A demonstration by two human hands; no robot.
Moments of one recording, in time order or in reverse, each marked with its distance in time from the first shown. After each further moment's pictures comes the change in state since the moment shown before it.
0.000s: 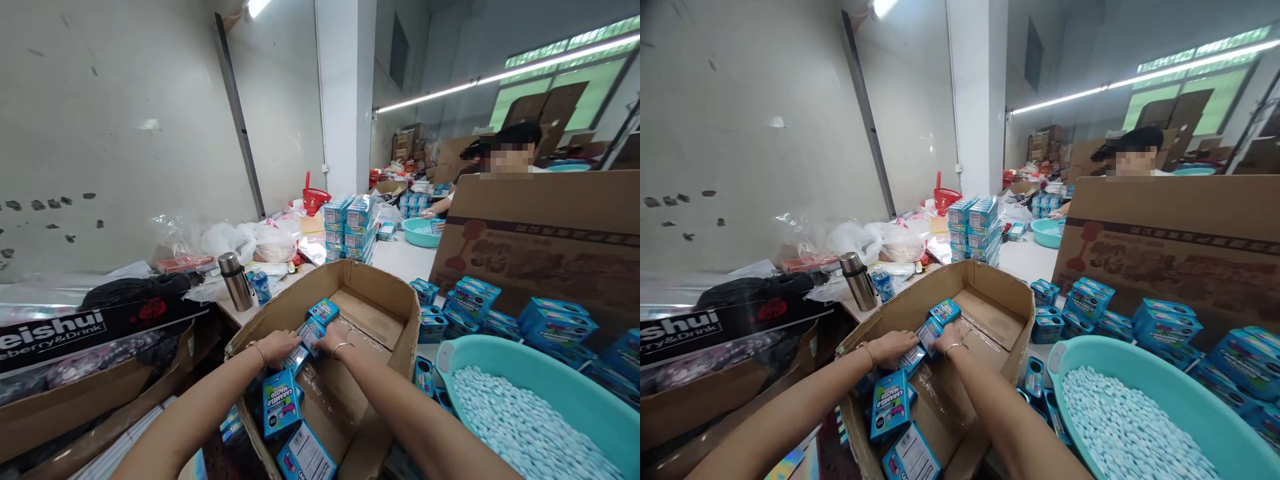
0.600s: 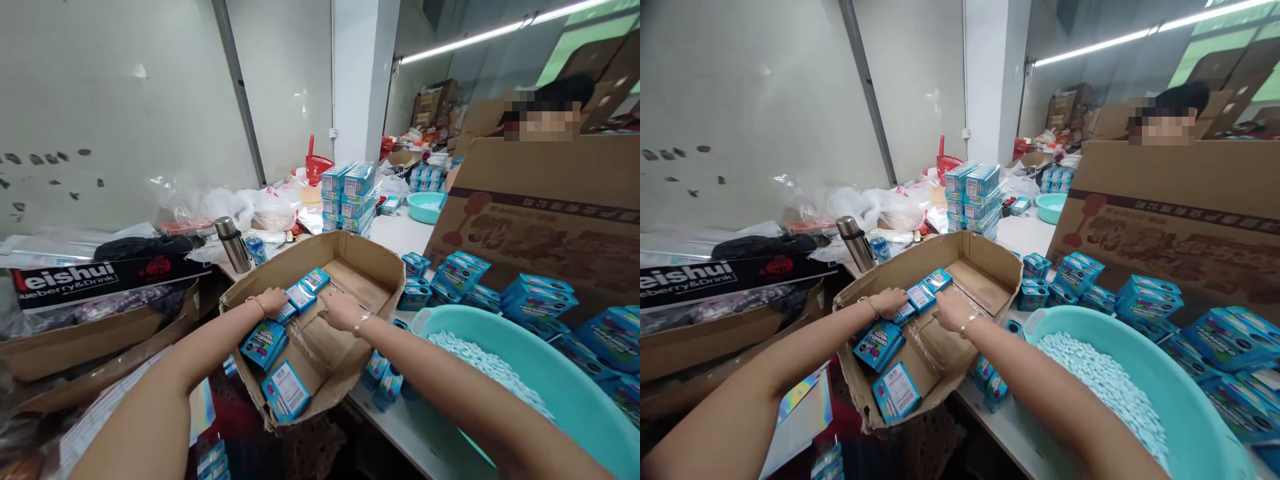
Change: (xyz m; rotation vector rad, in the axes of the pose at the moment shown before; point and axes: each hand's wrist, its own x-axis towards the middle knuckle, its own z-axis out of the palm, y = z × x) left_hand 0.013 0.018 -0.009 -0.162 -0.089 -0.283; right_hand -0.080 0.029 -0.082 -0.430 -0.071 -0.505
